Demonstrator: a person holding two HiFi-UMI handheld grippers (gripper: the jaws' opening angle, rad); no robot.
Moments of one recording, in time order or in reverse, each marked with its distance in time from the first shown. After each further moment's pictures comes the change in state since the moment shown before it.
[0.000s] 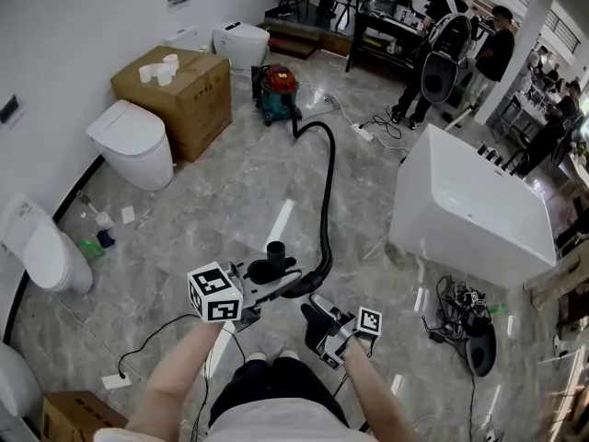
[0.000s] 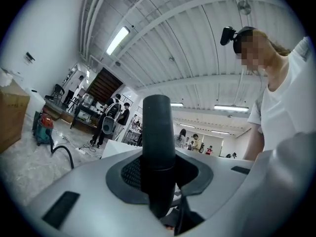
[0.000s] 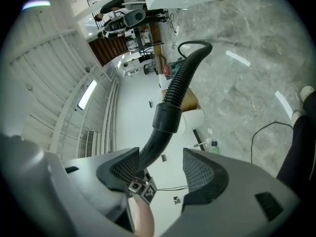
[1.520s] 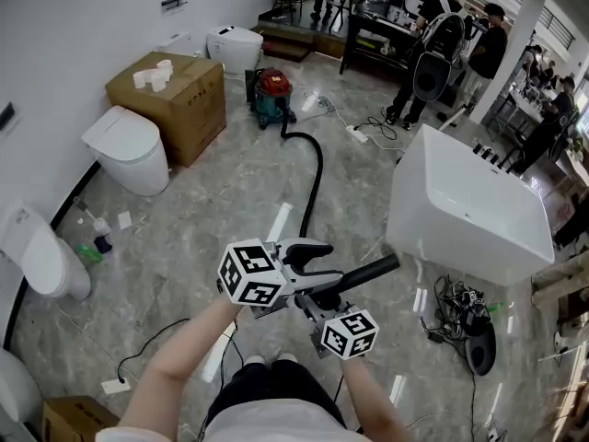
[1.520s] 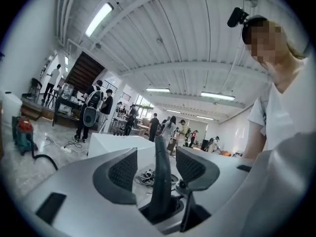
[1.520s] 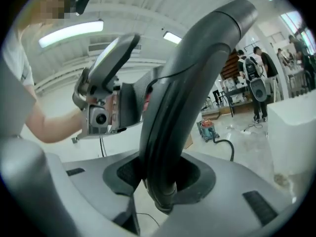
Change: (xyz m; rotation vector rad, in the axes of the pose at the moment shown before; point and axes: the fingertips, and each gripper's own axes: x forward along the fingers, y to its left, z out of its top) left arm 0.087 -0.037 0.027 0.077 0.187 -0.177; right arm 0.027 0.095 -0.009 -1.467 -0.044 -0.326
